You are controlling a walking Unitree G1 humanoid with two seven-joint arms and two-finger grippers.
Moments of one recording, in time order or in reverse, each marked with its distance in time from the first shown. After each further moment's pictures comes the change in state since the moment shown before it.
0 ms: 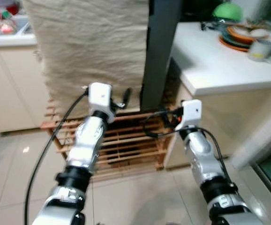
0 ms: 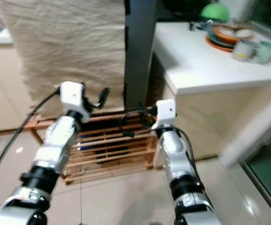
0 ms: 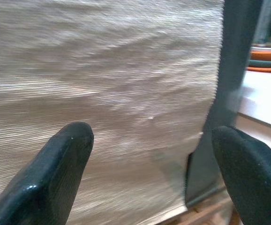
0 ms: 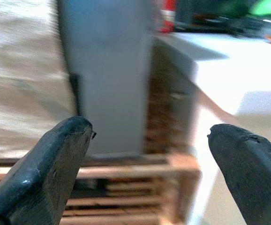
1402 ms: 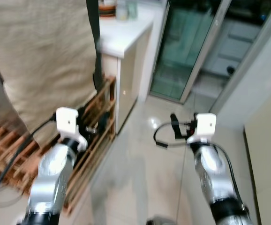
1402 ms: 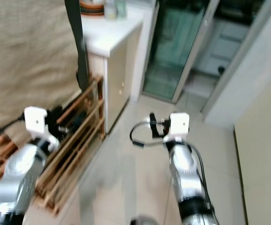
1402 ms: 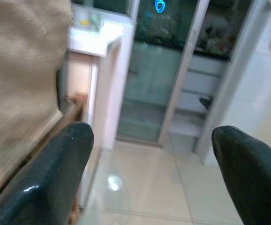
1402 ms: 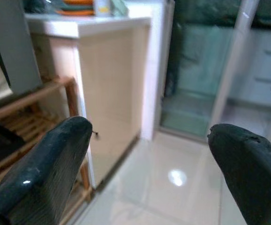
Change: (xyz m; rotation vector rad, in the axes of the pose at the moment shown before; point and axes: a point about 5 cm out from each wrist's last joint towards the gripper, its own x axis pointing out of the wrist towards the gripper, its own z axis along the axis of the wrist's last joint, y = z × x) left arm -0.075 0.018 -0.011 -0.124 0.049 -0.113; right arm -0.034 -0.018 -0.013 0.035 0.015 -0.105
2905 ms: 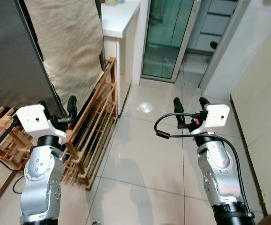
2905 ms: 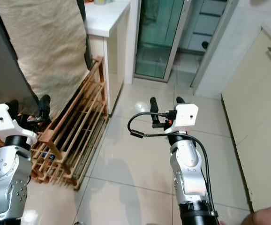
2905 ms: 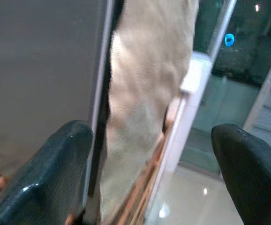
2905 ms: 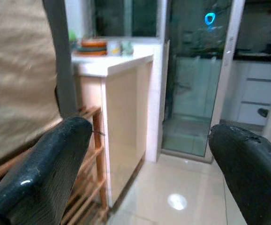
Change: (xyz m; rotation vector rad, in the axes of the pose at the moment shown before) left arm -0.012 0.026 0.044 0.019 -0.199 0.432; right arm -0.008 0.009 0.042 0.000 -0.163 0.040
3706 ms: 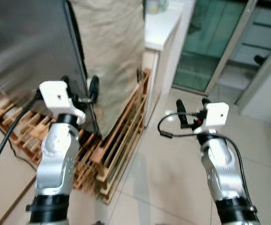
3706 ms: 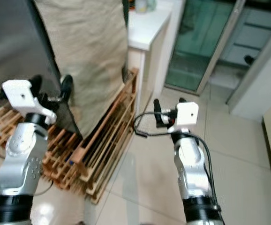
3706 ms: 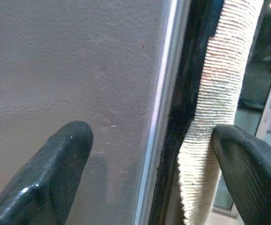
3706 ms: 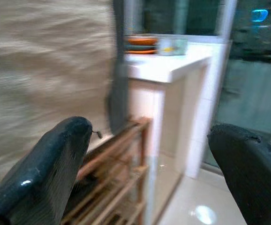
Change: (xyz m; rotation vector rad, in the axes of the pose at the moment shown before) left arm 0.023 -0.039 0.016 0.021 -0.072 -0.216; right arm 0.008 0.009 -0.006 -0.004 0.028 0.028
